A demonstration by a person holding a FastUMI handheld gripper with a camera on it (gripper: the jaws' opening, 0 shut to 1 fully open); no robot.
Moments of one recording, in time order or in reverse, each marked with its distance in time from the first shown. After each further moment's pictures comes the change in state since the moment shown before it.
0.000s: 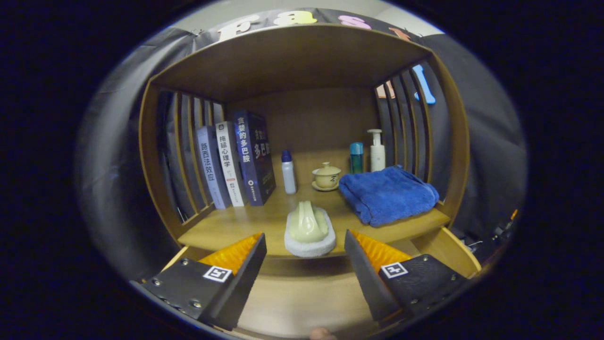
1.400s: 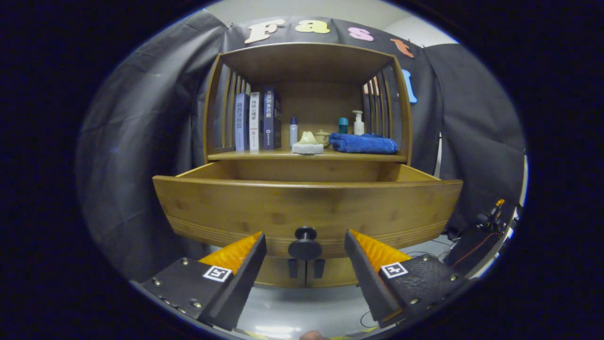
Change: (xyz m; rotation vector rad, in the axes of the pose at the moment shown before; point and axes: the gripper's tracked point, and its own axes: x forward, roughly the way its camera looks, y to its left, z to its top) arm -0.139 -0.019 -0.162 -0.092 -0.011 -0.046
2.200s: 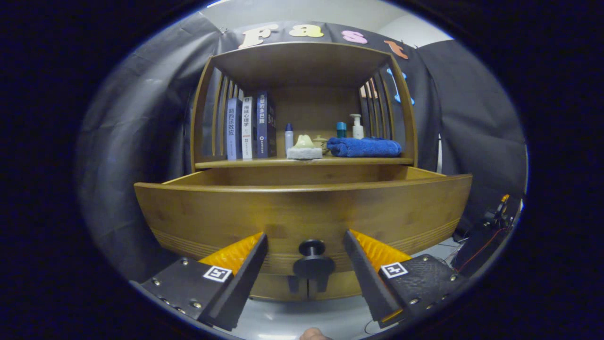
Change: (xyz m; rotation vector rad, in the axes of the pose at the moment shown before) arm 0.050 0.009 -0.001 0.033 -0.081 0.007
